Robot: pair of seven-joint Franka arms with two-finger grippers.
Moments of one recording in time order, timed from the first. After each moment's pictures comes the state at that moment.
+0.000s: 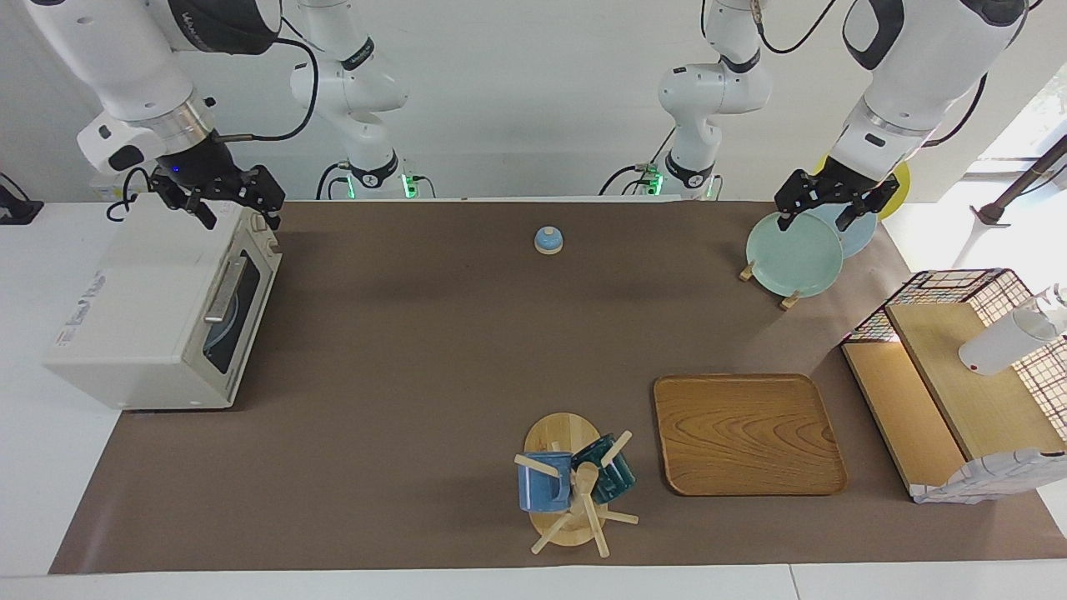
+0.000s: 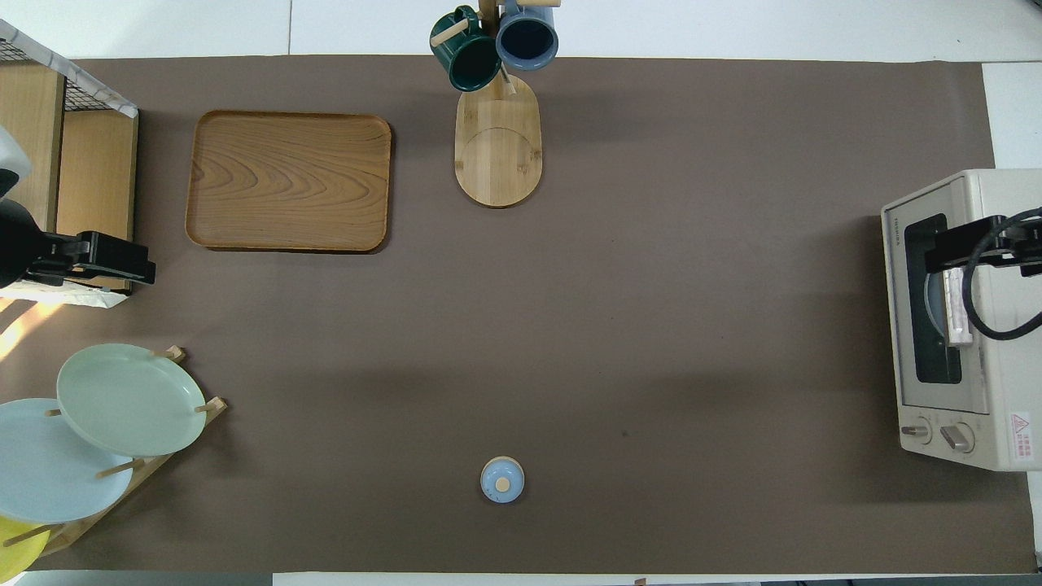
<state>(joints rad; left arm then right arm) -0.04 -0.07 -0.05 -1.68 -0.04 1.58 -0.02 0.01 -0.03 -0.07 -1.62 0.02 1.53 -0.01</state>
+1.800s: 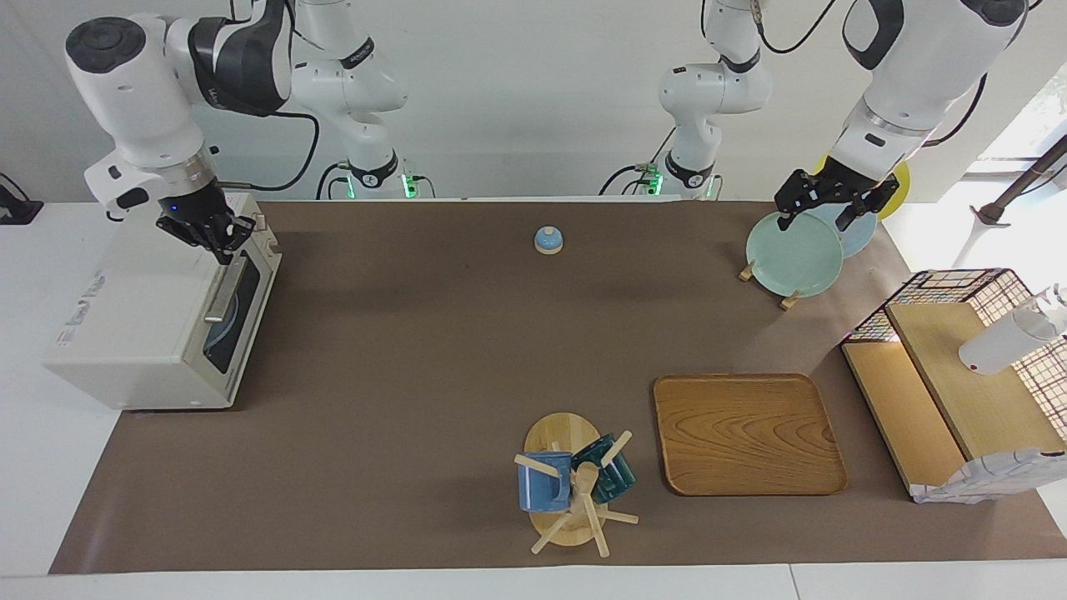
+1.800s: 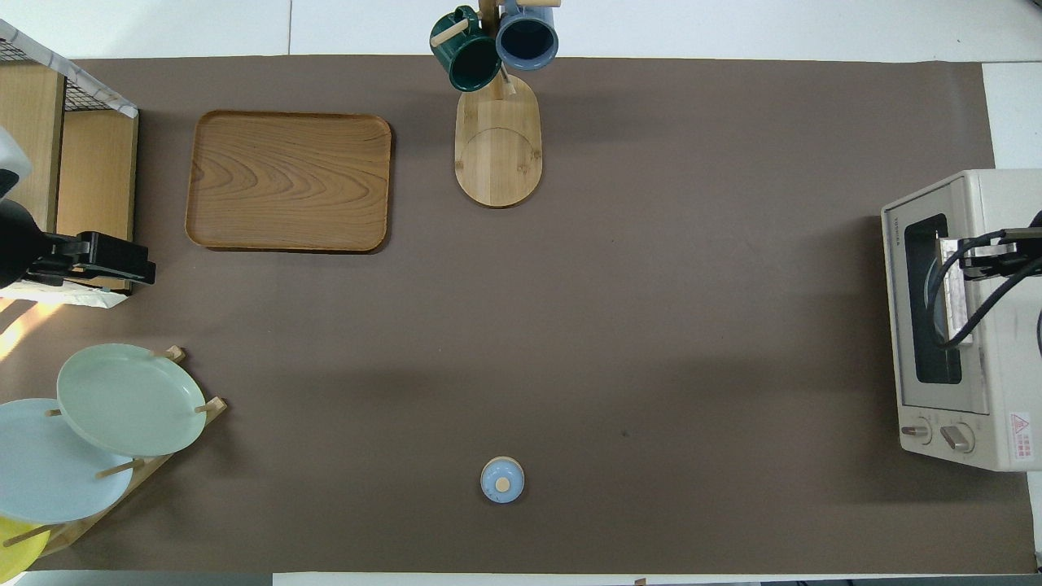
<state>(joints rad) -0.04 -0.07 -0.05 -1.68 -0.04 1.58 -0.02 -0.03 -0.06 -0.08 -1.86 -0.15 1.78 0.00</state>
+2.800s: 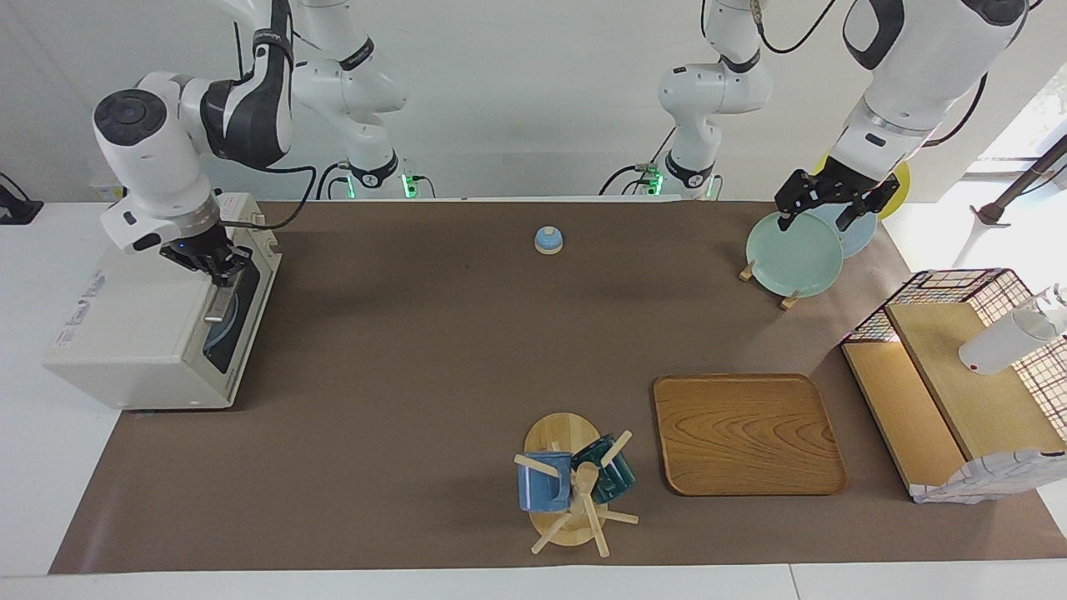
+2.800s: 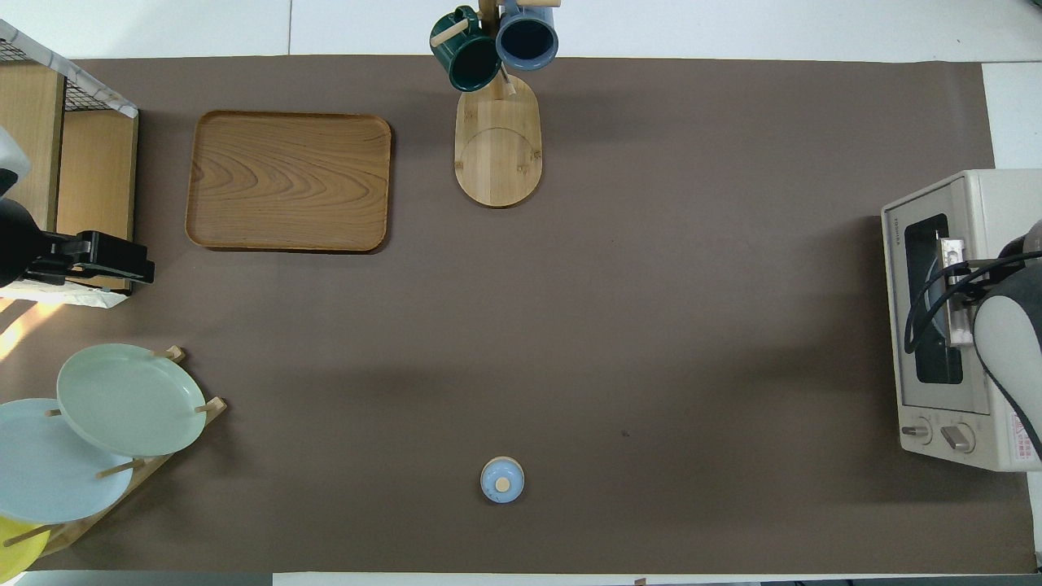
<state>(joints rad) -0.04 -0.07 -0.05 -1.68 -0.04 1.59 -0.02 -0.09 -0.03 -0.08 -1.98 -0.22 1.88 -0.03</state>
